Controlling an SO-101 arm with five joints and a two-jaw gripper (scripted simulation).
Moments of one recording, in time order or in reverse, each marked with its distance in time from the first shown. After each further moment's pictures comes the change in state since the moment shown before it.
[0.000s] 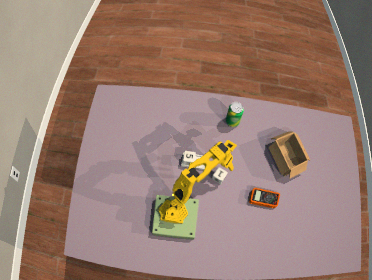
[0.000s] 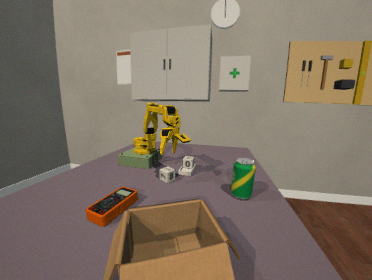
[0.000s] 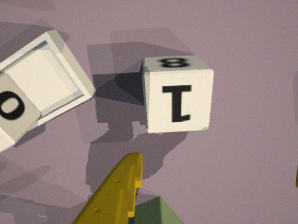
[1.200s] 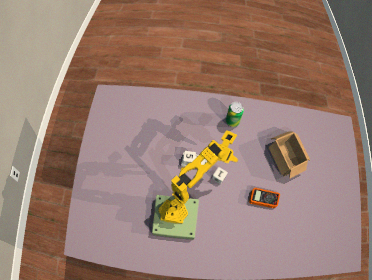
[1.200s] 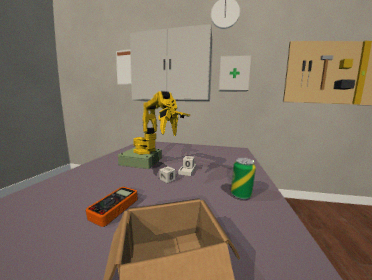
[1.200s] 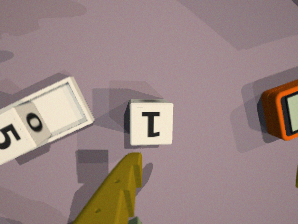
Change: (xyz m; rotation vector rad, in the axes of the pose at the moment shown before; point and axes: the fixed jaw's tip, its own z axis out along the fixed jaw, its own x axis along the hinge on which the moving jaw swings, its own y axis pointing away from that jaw) arm -0.015 -0.004 -0.069 0.091 -0.316 -0.079
